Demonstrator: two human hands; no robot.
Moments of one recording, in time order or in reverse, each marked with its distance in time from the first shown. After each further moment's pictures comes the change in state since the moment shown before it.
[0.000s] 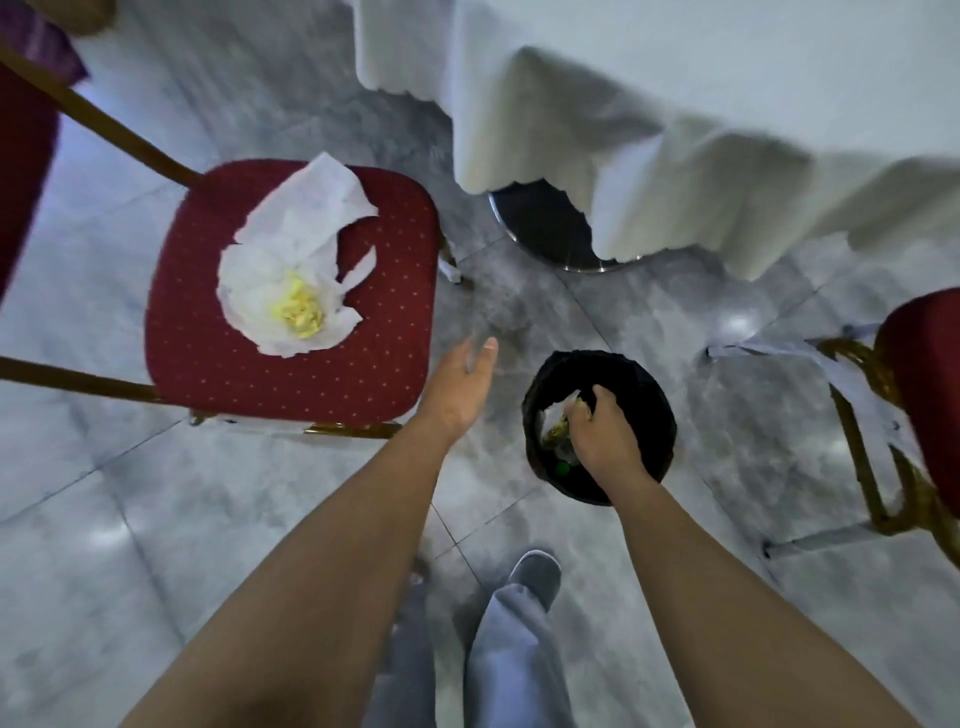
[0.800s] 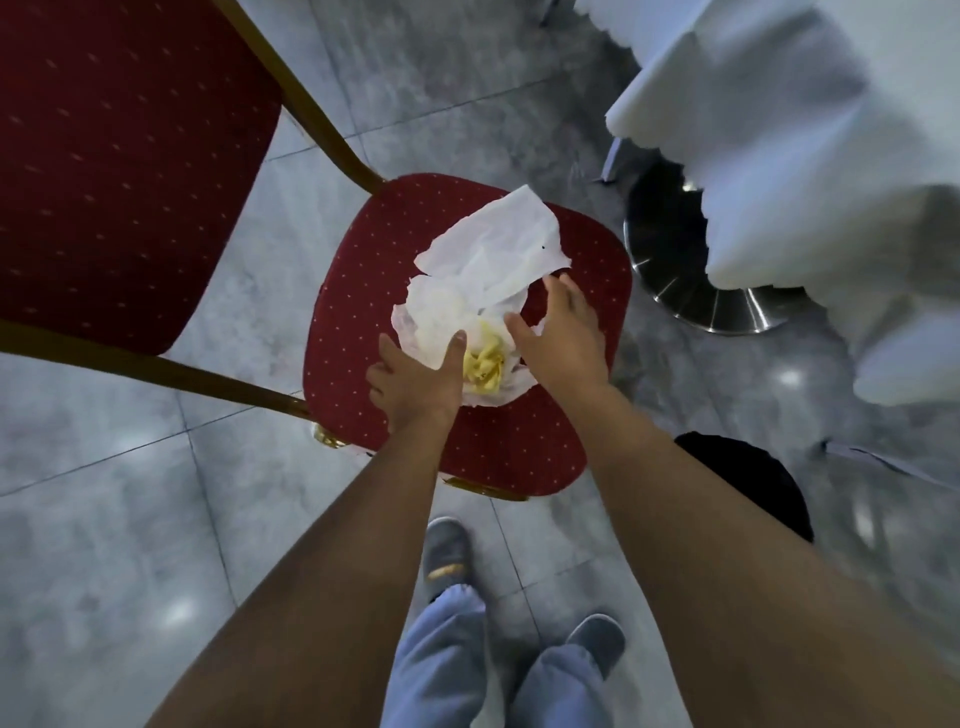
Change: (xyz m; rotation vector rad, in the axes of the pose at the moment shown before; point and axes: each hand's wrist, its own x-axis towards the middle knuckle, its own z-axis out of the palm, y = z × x) left_hand 0.066 -0.063 -0.228 -0.113 0.608 -0.432; right_hand 0.051 -0.286 0.180 -0.433 0.044 -0.524
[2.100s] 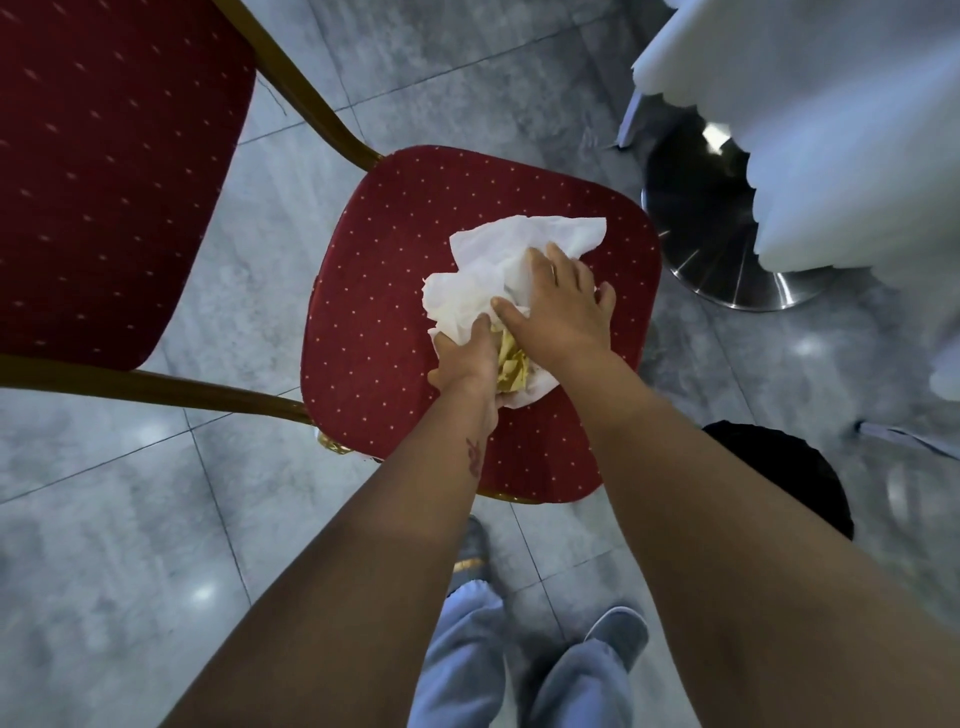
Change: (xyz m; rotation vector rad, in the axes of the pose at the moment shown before) left_hand 0.027 0.023 0.040 -0.527 -0.307 -0.326; right_hand 0.044 -0.008 0.035 -0.261 -0.089 -0.059
